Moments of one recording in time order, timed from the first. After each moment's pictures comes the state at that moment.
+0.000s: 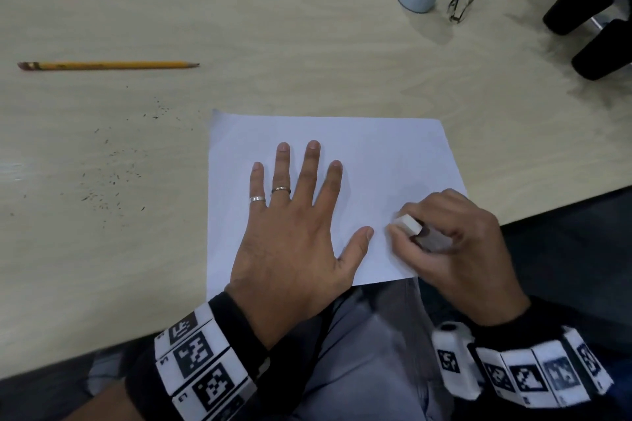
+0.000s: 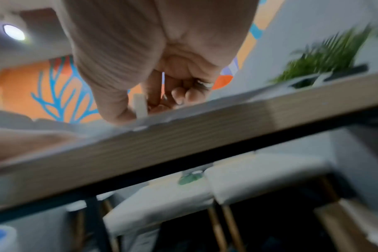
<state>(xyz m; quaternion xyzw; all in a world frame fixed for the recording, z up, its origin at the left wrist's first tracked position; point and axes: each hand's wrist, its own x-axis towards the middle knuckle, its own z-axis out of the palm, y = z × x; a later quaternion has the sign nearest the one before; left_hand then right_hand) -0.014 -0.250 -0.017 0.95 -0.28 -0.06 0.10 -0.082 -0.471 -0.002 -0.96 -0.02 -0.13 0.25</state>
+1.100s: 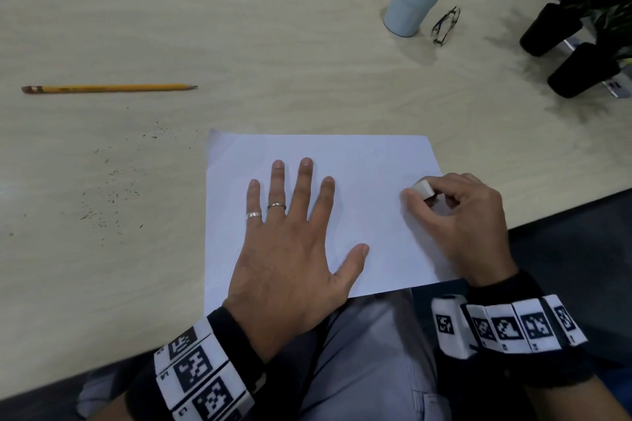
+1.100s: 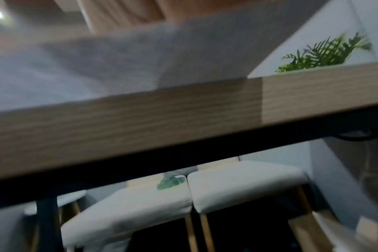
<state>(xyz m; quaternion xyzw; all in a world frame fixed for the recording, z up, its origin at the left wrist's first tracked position) -0.017 -0.250 -0.014 0.95 -0.28 -0.07 0.10 -0.047 -0.503 -0.003 -0.94 0.11 -0.21 0.26</state>
